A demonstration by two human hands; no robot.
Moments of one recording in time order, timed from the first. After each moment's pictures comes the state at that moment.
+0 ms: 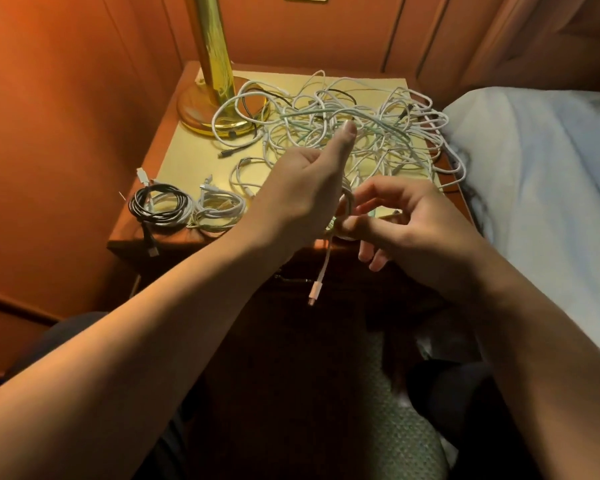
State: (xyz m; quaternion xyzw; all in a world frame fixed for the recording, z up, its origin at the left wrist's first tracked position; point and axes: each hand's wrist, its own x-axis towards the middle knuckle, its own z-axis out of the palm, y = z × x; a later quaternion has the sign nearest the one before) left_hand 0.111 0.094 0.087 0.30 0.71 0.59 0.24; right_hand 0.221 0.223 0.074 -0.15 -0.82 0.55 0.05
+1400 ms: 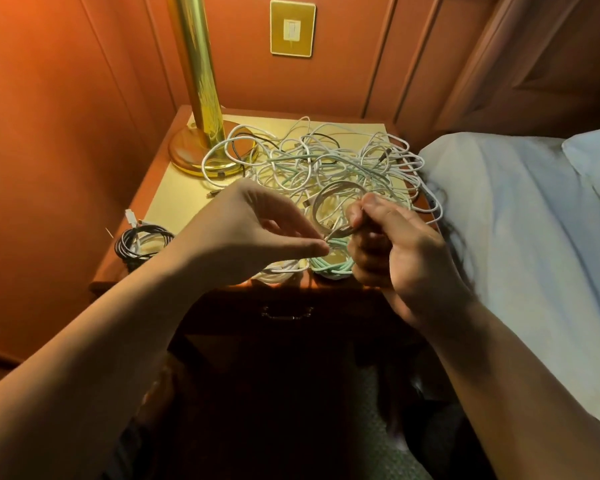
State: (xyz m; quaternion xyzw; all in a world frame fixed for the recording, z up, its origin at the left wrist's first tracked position) left_hand 0.077 0.059 0.105 0.42 0.75 0.45 0.24; right_hand 0.205 0.223 0.075 -0.13 -0.59 0.79 0.10
